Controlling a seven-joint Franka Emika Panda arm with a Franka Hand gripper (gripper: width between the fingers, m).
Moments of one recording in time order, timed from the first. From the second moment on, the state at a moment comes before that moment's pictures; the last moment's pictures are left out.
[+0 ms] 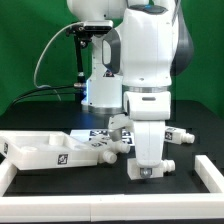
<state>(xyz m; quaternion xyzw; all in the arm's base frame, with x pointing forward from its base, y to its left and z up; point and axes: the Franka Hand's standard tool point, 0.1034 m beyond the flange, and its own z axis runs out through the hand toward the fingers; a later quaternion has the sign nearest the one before) 0.536 0.040 0.008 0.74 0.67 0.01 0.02</state>
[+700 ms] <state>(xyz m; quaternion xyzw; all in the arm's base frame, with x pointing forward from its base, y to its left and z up) 0.467 0.061 0.064 0.79 0.61 0.01 0.02</state>
